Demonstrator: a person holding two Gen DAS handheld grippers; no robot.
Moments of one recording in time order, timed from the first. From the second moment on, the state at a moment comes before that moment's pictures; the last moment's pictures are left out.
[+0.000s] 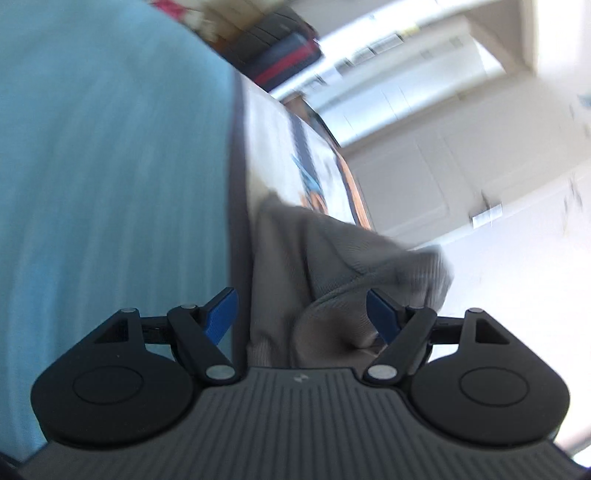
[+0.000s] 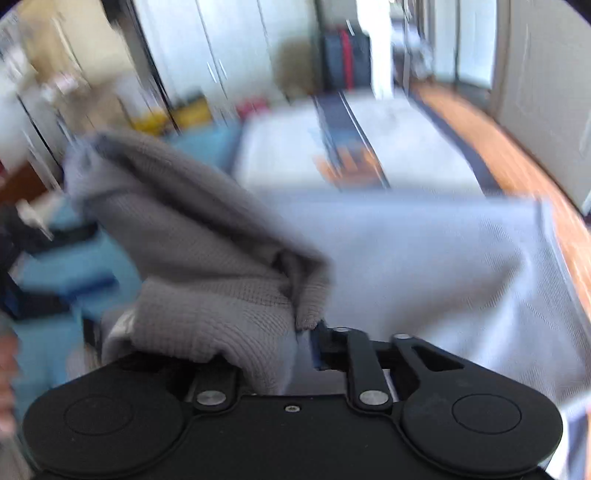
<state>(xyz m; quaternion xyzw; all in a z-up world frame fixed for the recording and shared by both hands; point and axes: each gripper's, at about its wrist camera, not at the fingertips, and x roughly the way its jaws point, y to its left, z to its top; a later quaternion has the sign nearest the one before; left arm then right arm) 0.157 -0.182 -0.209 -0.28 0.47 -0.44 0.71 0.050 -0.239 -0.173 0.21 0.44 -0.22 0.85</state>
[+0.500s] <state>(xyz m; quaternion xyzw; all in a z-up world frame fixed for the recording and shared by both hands) 0.174 -0.197 -0.207 -0.20 0.46 -0.46 0.74 -0.006 -0.264 -0.145 0.20 0.44 -0.24 0.84</state>
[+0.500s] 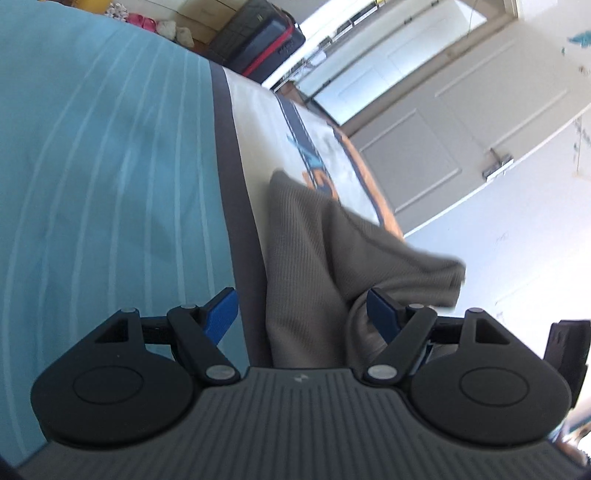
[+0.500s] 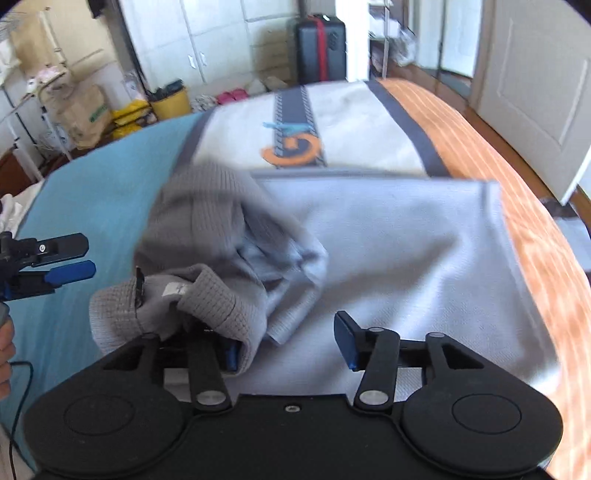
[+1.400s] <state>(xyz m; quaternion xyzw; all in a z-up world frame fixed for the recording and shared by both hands) 0.119 -0.234 -0.189 -0.04 0.40 -0.54 0.74 -0.074 -0.328 -0.133 0.38 0.29 -0.17 0.86</state>
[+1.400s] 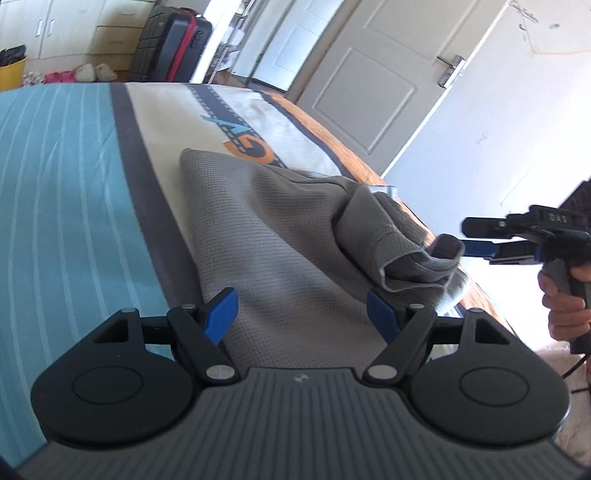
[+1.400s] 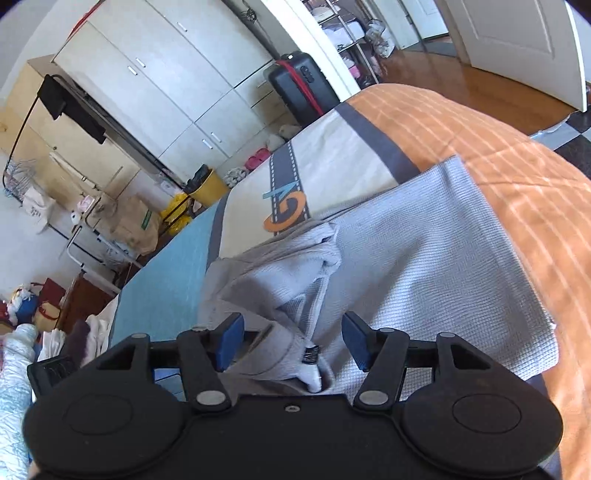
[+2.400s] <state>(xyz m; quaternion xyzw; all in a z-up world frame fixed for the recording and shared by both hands) 0.127 -0.317 -0.163 -0.11 0.43 -0.56 0.70 0.029 -0.432 -0.201 0.40 0.32 -0.10 0.85</state>
